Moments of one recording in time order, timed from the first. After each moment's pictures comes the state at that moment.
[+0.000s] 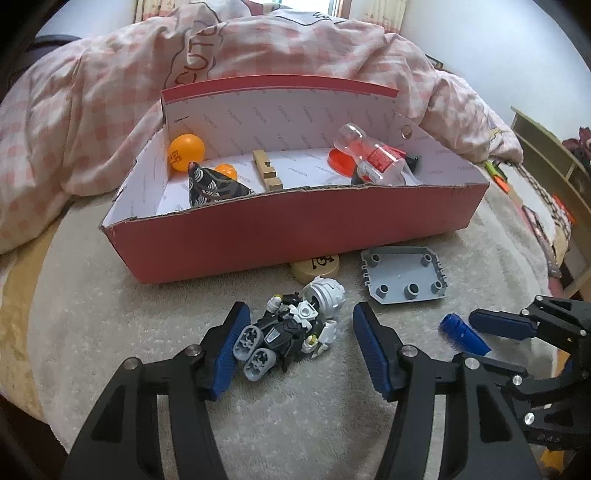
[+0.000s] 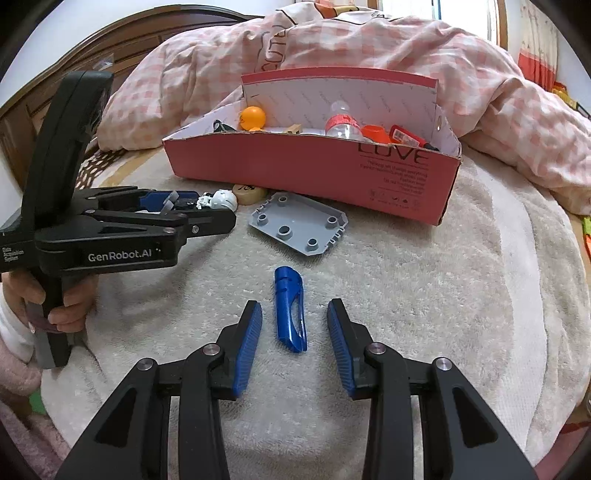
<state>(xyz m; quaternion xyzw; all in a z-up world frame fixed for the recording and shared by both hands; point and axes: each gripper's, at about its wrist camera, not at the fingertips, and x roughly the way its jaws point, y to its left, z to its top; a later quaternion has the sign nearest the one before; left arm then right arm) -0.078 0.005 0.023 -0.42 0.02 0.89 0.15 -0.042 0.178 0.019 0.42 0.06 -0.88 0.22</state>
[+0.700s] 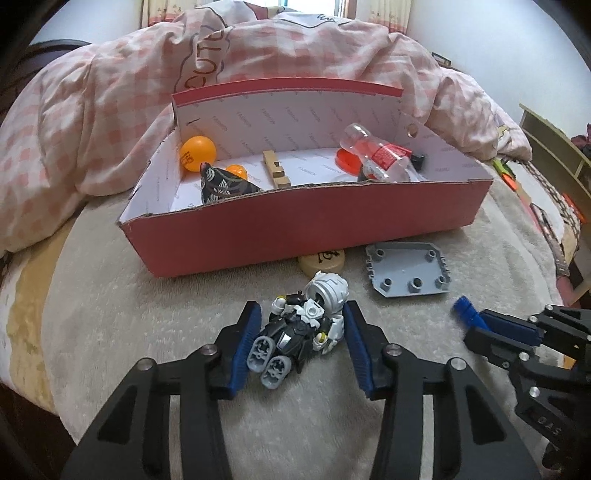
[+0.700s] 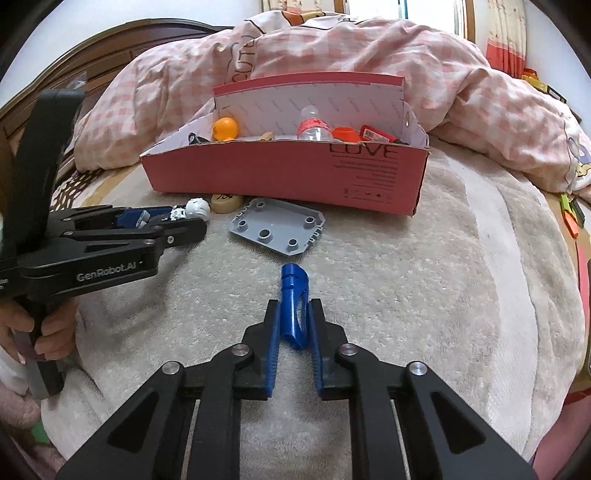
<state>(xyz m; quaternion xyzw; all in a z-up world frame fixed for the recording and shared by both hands) -0.069 0.005 0.029 -0.42 0.02 0.90 0.13 -0.036 0.180 0.020 0.42 0.03 -0.89 0.16</state>
